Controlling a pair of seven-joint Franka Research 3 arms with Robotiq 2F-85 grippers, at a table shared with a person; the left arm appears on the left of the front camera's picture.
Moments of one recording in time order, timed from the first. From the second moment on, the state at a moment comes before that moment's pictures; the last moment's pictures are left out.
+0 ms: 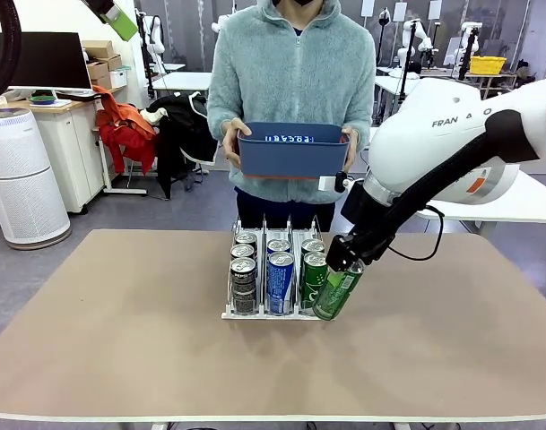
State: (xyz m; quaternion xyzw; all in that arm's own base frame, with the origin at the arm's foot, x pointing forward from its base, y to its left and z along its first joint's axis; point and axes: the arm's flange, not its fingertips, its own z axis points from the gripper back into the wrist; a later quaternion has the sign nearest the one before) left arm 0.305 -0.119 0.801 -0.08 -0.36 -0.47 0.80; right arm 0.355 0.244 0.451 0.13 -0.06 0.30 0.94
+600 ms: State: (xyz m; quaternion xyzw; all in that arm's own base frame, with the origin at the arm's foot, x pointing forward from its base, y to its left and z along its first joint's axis) left arm 0.305 -0.119 0.801 -0.08 -0.36 -0.47 0.80; right arm 0.381 0.250 0.434 0.13 -0.04 0.31 0.94
